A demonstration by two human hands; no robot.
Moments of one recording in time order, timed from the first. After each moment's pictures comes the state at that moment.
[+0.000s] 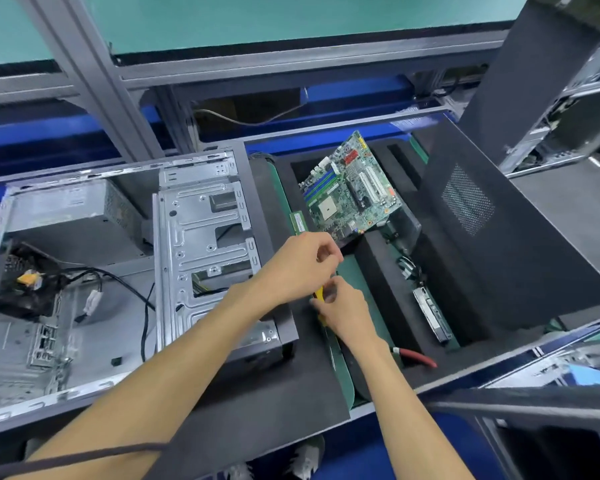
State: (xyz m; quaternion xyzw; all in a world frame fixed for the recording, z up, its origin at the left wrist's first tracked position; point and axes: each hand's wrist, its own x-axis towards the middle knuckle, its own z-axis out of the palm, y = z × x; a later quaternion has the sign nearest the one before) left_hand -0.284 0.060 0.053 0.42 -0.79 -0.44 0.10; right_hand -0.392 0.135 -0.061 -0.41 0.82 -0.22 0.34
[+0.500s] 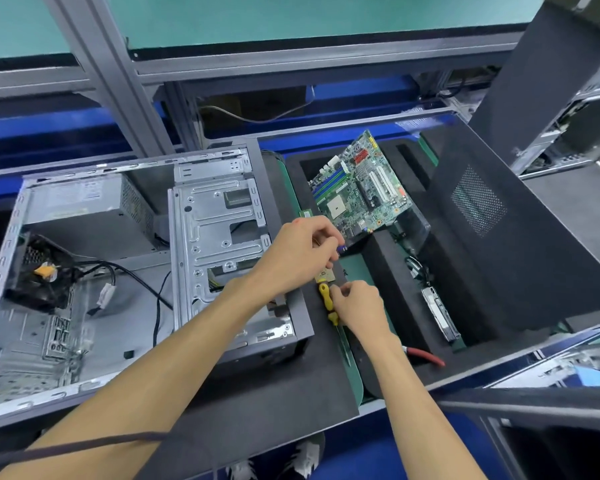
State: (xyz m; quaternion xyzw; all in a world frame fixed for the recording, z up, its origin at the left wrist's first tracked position) left_hand -0.264 0.052 0.061 0.41 -0.75 -0.48 0.21; right_hand -0.387 0.132 -0.050 -0.38 0.86 -0.19 0.29
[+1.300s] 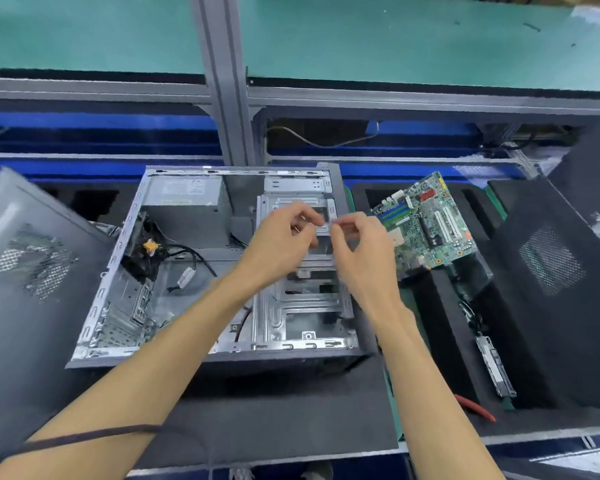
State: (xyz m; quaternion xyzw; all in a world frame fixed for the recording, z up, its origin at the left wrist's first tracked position) left_hand -0.148 0.035 0.099 0.51 -0.68 -0.42 0.32; right_hand -0.294 0.067 0.069 -0.58 0.68 -0.41 0.19
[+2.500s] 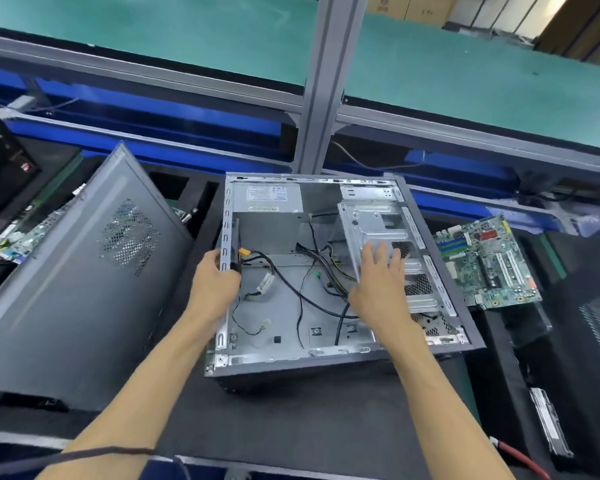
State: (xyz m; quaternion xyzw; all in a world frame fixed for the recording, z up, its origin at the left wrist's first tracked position) left_hand 0.039 0.055 0.017 0.72 -0.35 -0.45 0.40; right_hand -0.203 0.046 0.042 -0.67 0.73 0.04 0.11
